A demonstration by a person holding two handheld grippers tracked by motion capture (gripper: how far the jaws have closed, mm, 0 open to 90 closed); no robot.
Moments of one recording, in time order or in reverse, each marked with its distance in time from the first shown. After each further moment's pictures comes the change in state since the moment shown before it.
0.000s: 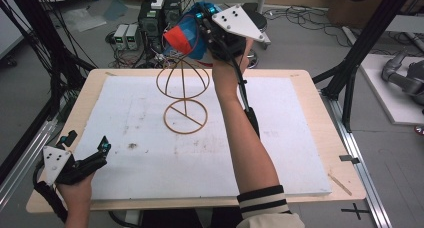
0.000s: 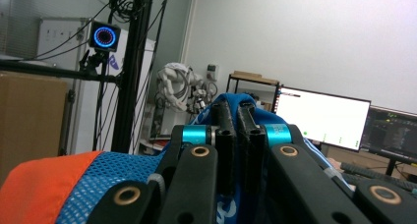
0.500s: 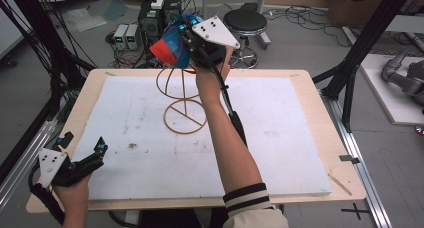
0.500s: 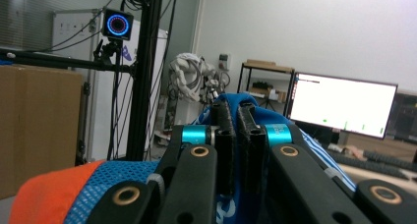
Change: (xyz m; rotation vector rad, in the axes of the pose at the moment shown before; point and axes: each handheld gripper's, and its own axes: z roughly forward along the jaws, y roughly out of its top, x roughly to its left) left arm 0.005 0.000 -0.004 -0.005 0.013 -0.011; right arm 0.027 -0.031 0.020 0.046 0.034 0.051
